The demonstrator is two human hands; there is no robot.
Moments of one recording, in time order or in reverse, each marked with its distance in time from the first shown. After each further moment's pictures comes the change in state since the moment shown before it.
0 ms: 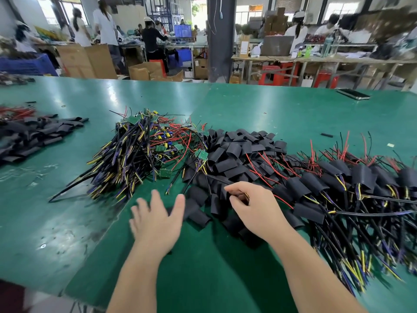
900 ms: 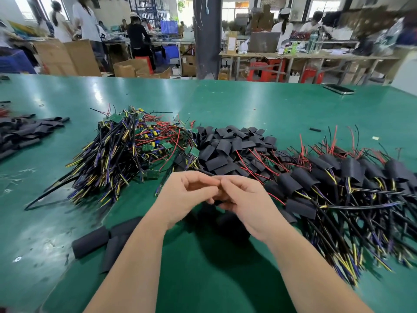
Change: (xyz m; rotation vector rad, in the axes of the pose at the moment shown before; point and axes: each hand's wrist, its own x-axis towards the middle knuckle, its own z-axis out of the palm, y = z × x) left_hand 0.028 0.048 0.012 -0.866 -0.454 0.662; right_hand 0.002 -0.014 0.001 0.820 -0.117 0.175
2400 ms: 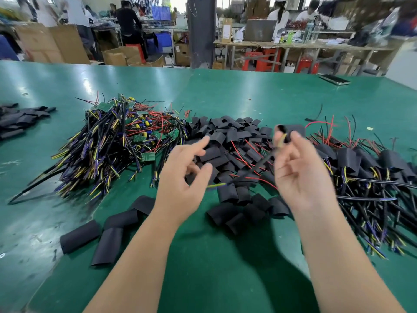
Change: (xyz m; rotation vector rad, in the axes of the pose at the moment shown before) left_hand 0.001 -0.002 0.019 0.423 0.308 0.467; right_hand -0.010 -0.051 -0.050 1.026 0.366 -0.163
